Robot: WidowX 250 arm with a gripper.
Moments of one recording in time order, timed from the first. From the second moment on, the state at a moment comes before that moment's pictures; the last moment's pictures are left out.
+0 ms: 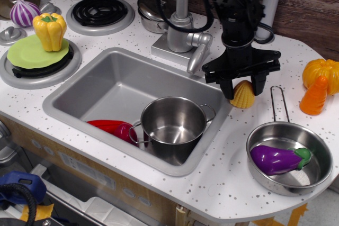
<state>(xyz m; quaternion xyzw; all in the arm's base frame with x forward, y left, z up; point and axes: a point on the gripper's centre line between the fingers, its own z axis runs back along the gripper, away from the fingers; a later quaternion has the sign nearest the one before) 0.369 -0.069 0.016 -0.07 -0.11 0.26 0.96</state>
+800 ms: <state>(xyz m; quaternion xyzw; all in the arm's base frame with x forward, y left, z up) 0.344 -0.043 0.050 0.02 -0.08 0.24 0.97</state>
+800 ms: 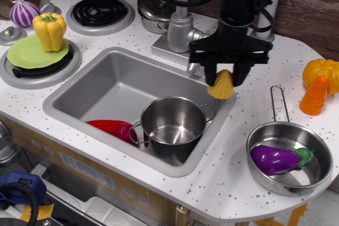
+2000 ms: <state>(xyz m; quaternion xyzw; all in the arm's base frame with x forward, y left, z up) 0.319 0.006 0.048 -0.01 -0.03 0.30 0.95</state>
